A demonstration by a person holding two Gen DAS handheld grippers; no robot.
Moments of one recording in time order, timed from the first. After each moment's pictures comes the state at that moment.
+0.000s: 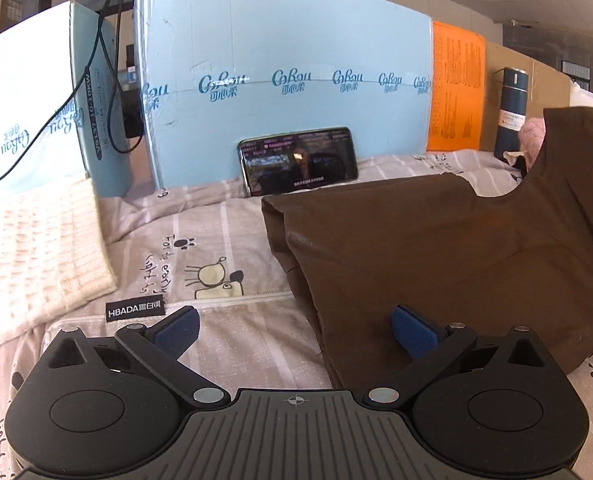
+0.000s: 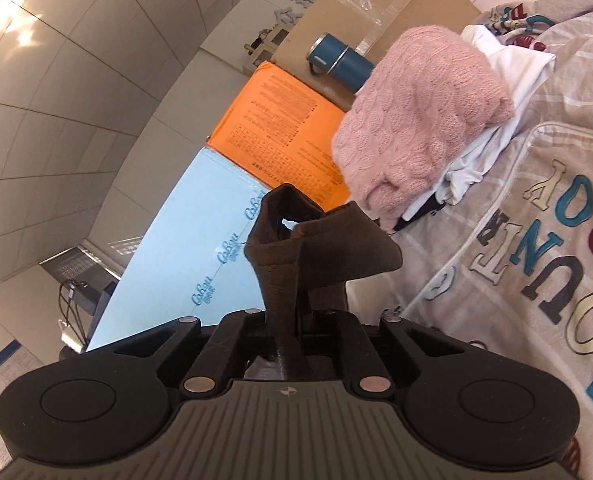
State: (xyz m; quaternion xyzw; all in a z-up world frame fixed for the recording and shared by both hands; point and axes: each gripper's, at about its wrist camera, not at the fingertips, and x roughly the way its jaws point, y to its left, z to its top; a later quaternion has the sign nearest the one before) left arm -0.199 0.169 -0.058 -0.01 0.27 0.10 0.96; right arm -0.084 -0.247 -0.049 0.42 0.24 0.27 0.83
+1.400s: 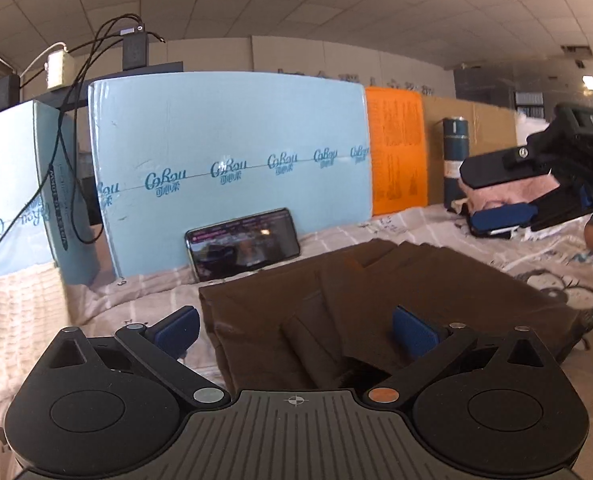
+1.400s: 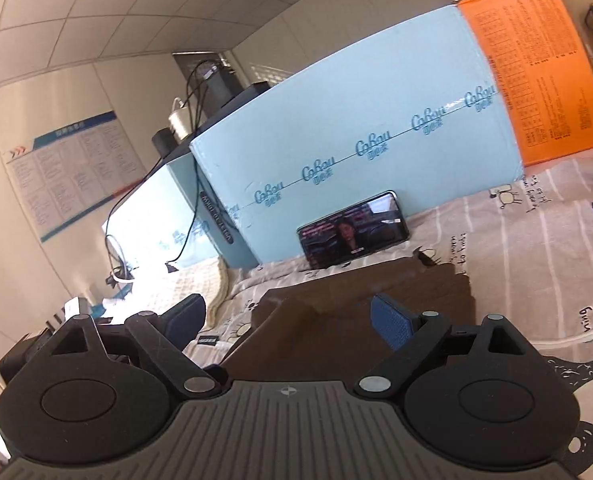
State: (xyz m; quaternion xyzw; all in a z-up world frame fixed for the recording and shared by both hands) left arm -0.204 0.119 -0.039 0.05 0.19 0.07 0.98; right arm -0.095 -0.116 -0.035 0.16 0.26 0.50 0.81
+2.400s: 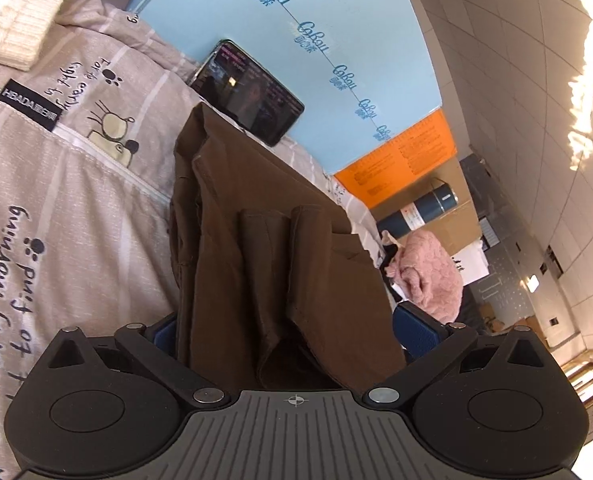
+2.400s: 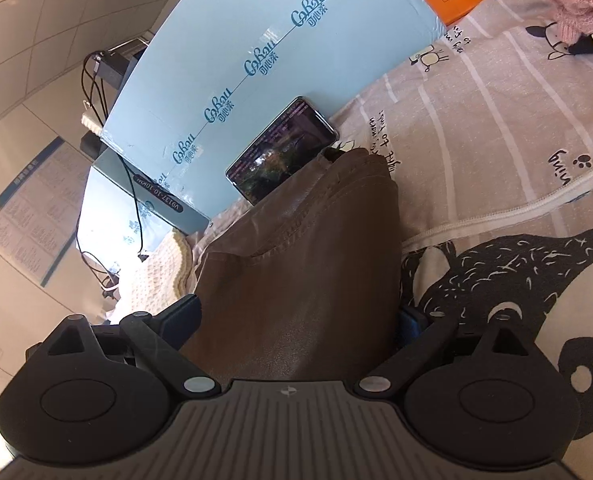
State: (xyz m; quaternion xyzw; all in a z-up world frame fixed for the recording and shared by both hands) left arm -0.191 0.202 -0.072 -0.44 0.27 -0.09 0.85; right arm -0.048 -0.121 -0.097 0.23 0.42 0.47 0.74
